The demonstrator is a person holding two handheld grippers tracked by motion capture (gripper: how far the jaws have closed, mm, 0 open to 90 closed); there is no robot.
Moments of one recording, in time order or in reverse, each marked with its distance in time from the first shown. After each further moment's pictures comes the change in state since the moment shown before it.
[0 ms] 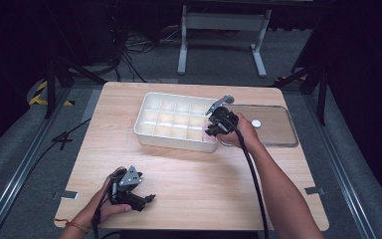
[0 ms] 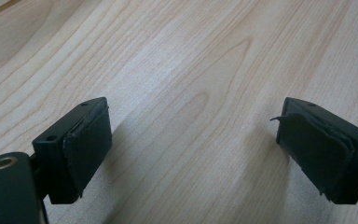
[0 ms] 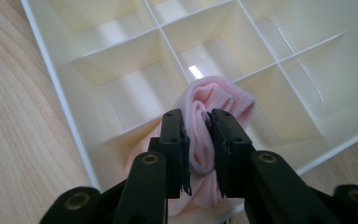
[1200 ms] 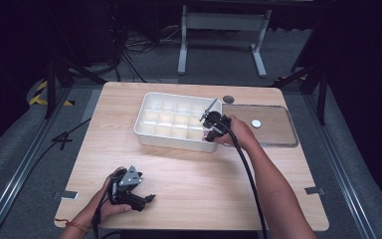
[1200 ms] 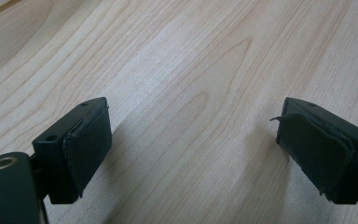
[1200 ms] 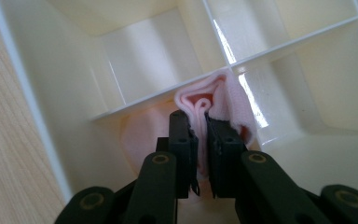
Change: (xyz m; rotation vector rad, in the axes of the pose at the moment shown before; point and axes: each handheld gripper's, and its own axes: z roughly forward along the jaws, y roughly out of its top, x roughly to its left) left arm 0.000 0.000 0.000 -0.003 0.002 0.006; right arm -0.002 0.004 0.032 0.201 0.078 -0.057
